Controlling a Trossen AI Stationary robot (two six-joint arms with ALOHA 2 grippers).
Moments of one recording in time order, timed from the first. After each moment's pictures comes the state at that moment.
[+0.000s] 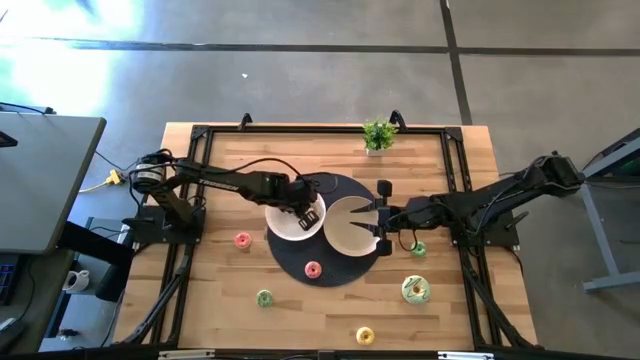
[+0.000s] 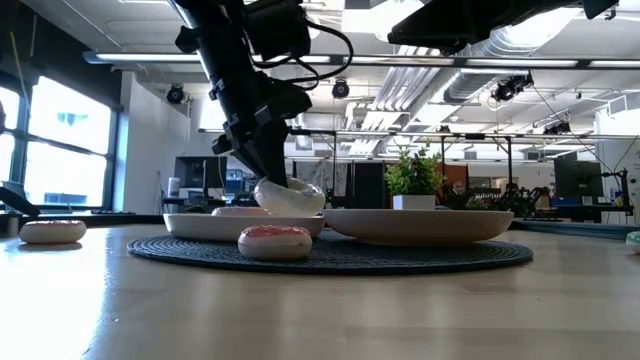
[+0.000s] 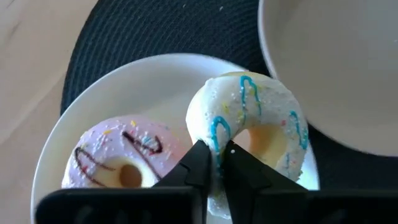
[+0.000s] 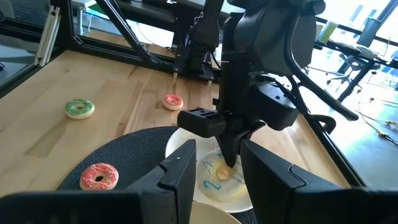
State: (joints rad) left arm 0.05 1.69 1.11 -0.49 -0.19 -0.55; right arm 0.24 1.19 0.66 0.27 0.33 -0.16
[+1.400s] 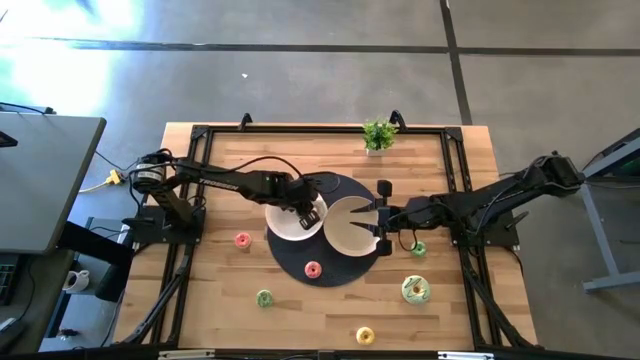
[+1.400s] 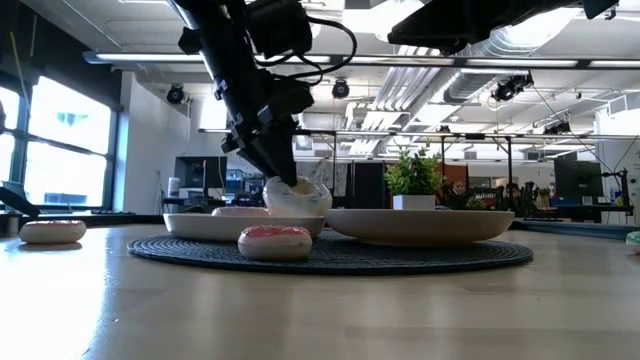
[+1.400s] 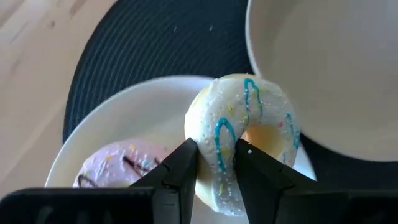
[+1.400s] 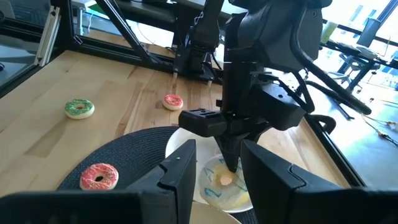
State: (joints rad) left arm 0.06 1.69 1.11 -0.44 -0.20 -0.47; right arm 0.24 1.19 0.66 0.27 0.33 -0.16
